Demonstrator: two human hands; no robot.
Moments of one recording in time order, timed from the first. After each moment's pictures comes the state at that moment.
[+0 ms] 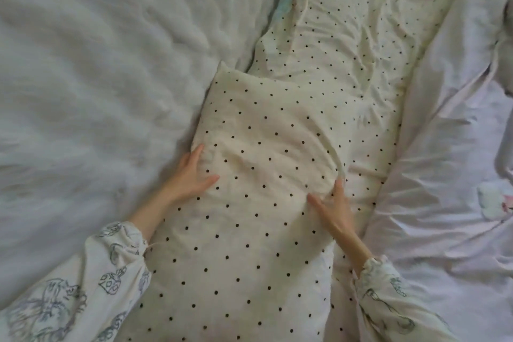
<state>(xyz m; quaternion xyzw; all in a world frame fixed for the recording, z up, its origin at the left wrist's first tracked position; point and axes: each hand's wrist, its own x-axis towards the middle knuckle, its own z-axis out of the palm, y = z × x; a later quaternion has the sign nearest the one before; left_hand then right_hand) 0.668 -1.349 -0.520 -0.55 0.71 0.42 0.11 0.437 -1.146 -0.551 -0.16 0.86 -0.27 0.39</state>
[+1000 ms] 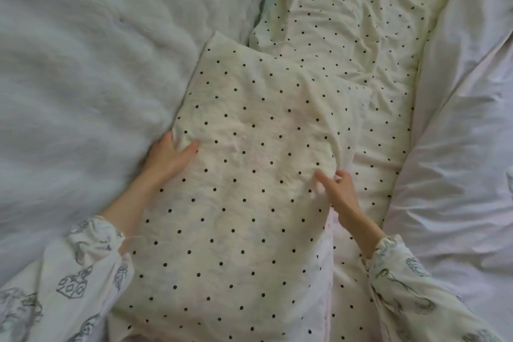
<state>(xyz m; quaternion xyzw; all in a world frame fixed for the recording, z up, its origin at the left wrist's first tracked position) 0.653 -1.404 -0.496 -0.64 0.69 0.34 0.03 0.421 -1.181 -0.569 0.00 0.79 -0.39 0.48</state>
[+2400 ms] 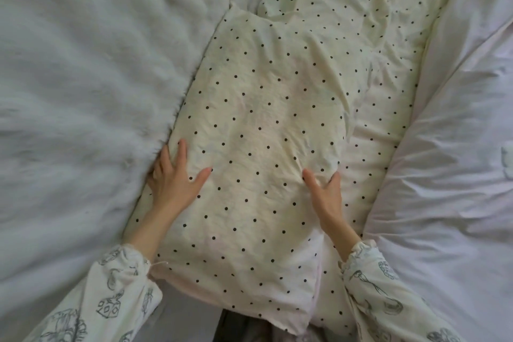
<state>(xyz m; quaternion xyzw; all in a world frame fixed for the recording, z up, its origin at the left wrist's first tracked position) 0.722 -1.293 -0.539 -0.63 0.74 0.18 0.12 0.490 -1.127 -0.572 -0.02 0.79 -0.43 0.44</state>
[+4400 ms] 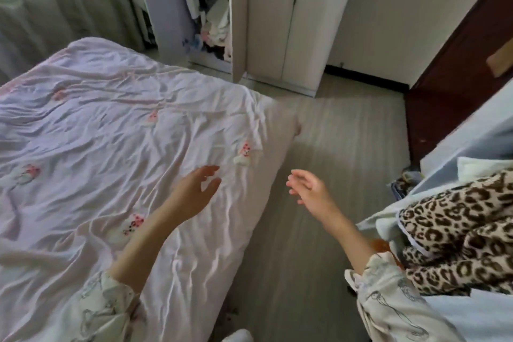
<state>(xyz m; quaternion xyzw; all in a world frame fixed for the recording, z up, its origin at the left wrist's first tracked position) 0.231 -0.451 -0.254 0.24 0.90 0.35 0.12 0.344 -0.220 -0.274 0.28 0.75 -0.59 -0.06</state>
